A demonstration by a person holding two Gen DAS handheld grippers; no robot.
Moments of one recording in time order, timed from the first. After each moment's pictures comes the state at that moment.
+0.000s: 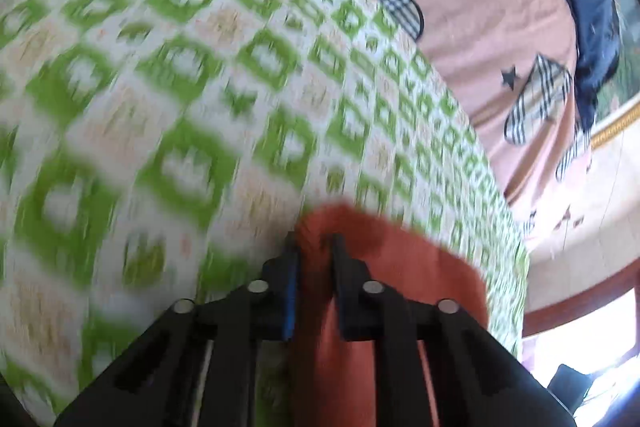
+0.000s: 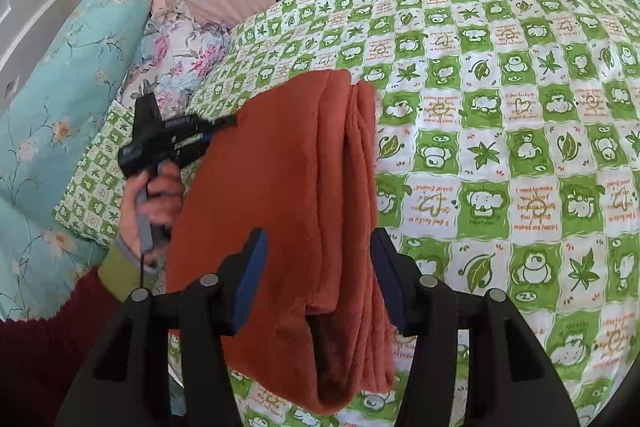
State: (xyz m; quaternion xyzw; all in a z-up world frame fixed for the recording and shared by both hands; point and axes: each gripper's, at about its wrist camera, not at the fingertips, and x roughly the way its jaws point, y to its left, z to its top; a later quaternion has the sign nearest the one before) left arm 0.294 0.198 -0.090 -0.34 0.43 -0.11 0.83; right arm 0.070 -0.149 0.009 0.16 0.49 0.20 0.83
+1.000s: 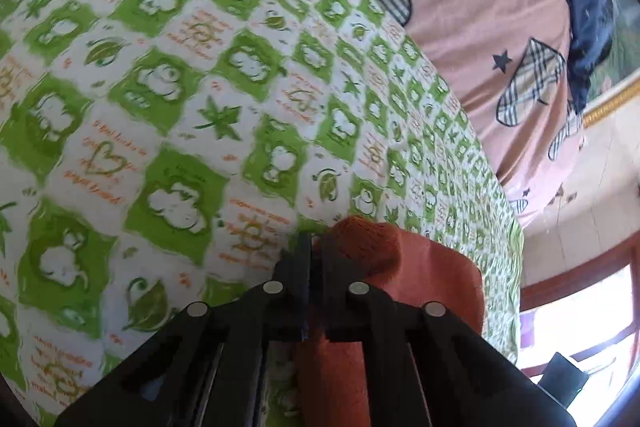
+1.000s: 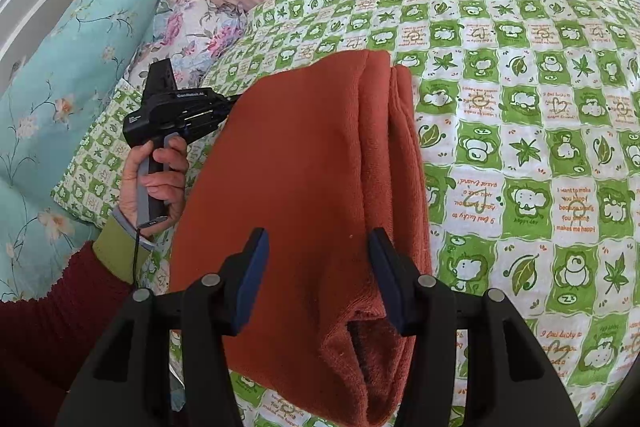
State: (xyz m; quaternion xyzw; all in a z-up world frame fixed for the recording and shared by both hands) left arm 0.308 0.199 -0.088 -0.30 0.45 -0.16 0.82; right arm 0.068 -0.119 0.000 0.15 0.50 0.22 0.83
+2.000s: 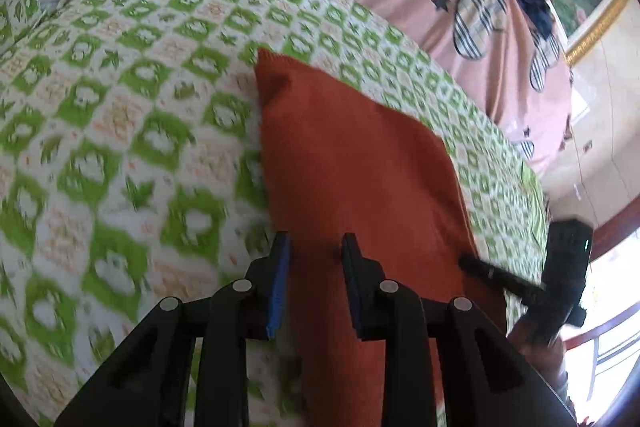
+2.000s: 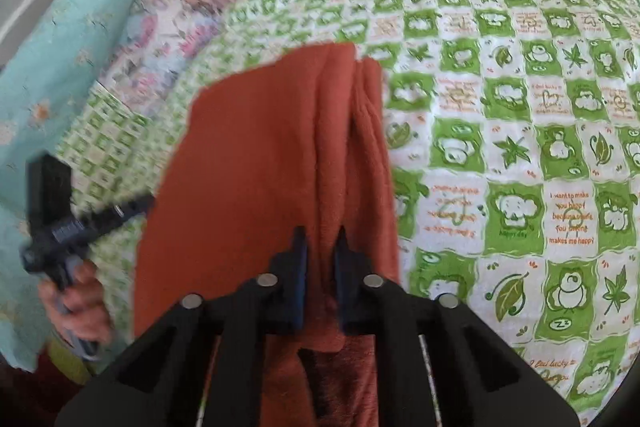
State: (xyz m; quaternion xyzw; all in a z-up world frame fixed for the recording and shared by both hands) left arm 0.137 0.152 -0.059 -0.22 0.45 -0.13 0.86; right arm 0.085 -0.135 0.004 0.17 0.47 0.22 0.84
